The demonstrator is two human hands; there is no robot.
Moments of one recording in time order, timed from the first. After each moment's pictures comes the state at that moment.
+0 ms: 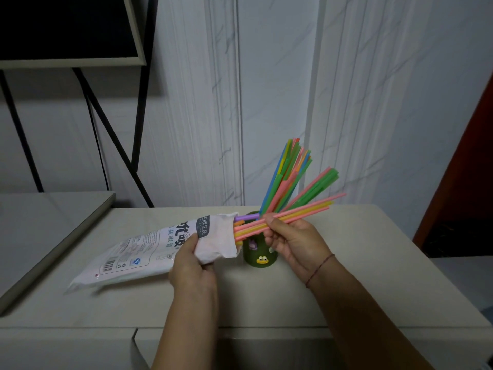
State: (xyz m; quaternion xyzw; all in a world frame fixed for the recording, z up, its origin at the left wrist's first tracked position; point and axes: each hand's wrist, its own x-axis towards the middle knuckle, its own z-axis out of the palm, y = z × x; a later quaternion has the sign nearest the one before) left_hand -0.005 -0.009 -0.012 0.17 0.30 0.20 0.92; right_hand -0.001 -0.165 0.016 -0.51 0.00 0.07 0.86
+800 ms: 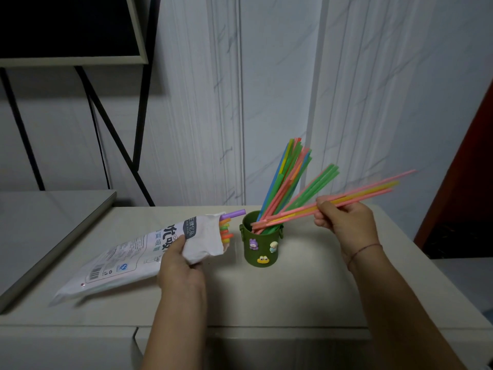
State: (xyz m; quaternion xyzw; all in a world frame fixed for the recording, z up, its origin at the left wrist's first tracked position) left_hand -0.005 0.012 -0.012 0.16 0.30 0.22 0.91; right_hand 0.017 -0.226 0.029 -0.62 0.05 -0.18 0.76
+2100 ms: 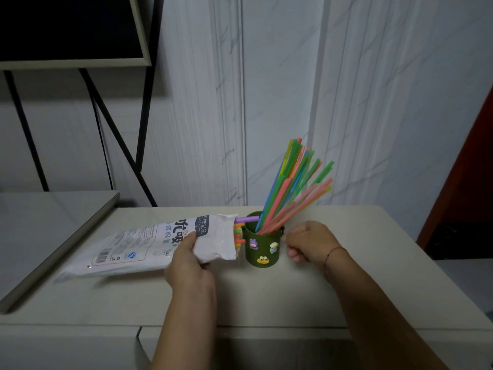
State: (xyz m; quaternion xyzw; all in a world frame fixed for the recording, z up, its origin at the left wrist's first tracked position) left_hand -0.012 -0.002 -0.008 0.22 0.30 0.22 0.90; right_hand 0.015 -0.193 0.008 -0.77 0.06 0.07 0.63
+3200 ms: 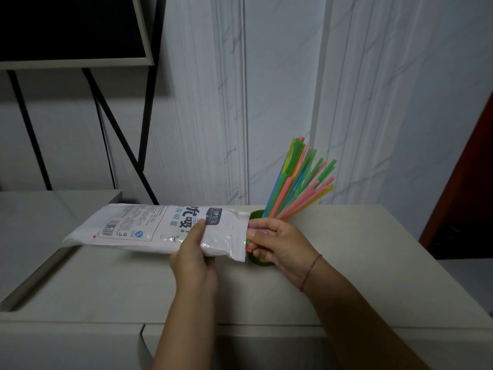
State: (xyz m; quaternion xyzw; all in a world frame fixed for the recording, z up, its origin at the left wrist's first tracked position) left_hand -0.019 -0.007 0.000 0.30 0.20 0.23 0.91; right_hand -0.005 -0.144 0.010 -0.61 -0.08 0.13 0.78
